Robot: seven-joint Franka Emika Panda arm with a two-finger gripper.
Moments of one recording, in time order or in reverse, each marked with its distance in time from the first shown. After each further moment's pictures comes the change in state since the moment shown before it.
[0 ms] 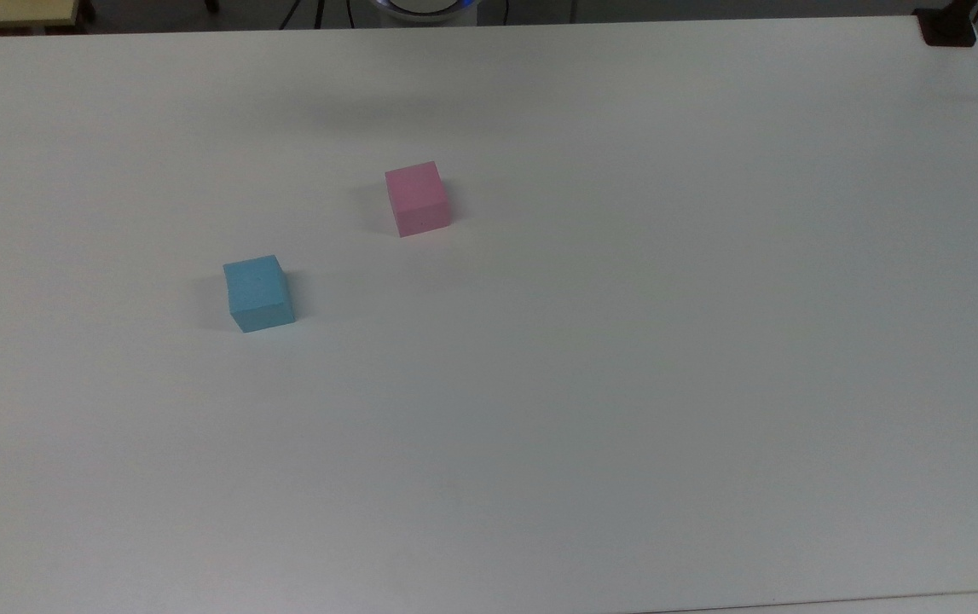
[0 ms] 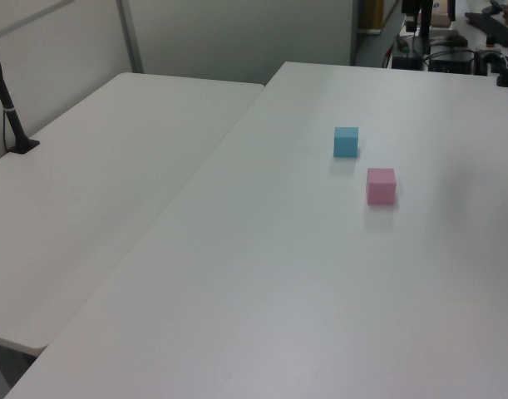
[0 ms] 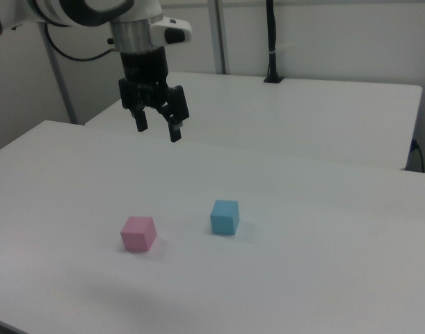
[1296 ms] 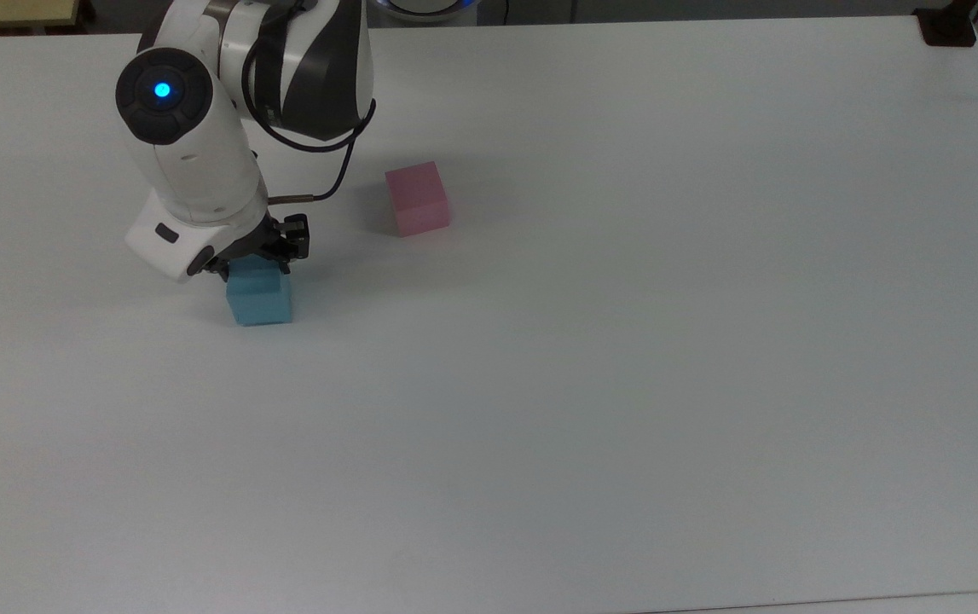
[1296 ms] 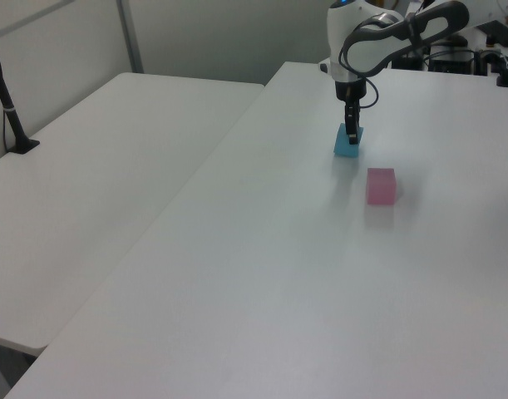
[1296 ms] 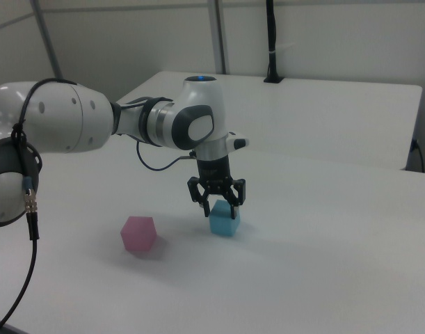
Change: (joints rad) arm 0.031 0.527 0.014 -0.017 -0.084 0.497 -0.273
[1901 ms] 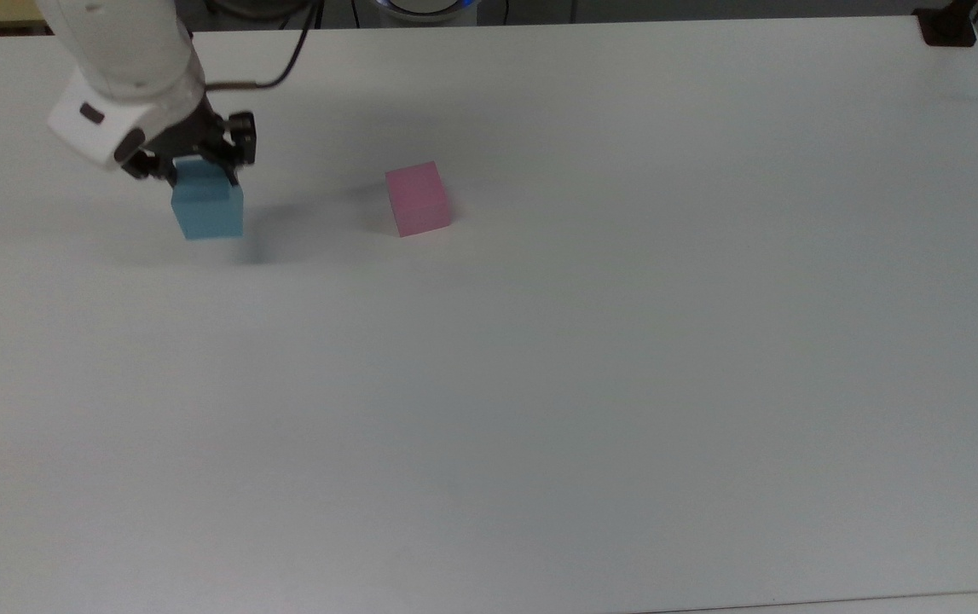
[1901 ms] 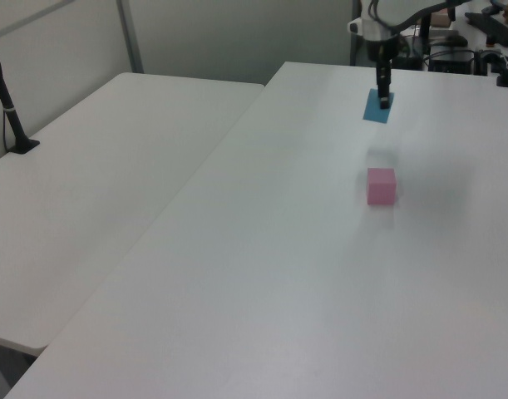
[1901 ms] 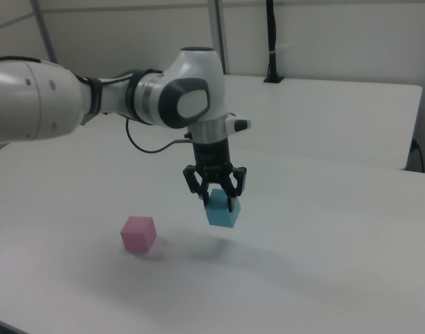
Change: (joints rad) arm -0.071 -0.206 -0.004 -0.095 -0.001 -0.119 -0.086
